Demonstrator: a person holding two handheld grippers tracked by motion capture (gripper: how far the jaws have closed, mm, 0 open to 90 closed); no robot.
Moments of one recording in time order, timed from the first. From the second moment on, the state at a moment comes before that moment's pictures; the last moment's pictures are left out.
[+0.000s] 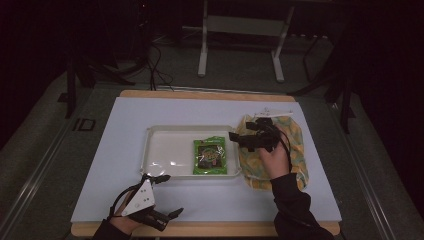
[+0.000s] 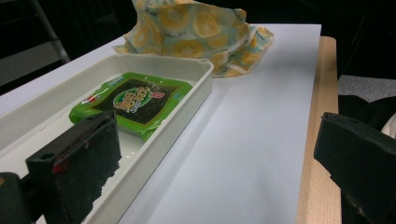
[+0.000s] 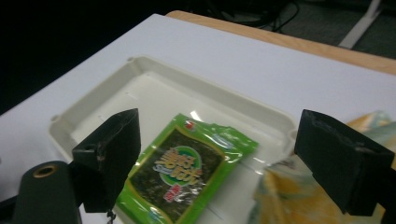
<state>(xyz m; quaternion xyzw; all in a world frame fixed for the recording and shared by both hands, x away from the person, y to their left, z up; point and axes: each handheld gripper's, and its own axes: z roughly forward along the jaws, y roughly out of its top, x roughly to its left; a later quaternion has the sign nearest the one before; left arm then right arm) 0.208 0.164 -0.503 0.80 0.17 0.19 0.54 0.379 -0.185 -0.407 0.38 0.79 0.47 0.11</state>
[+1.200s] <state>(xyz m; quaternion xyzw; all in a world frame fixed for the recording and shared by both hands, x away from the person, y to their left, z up) 0.208 0.163 -0.503 0.80 0.17 0.19 0.54 0.359 -0.264 -0.406 0.42 0.75 0.47 0.19</state>
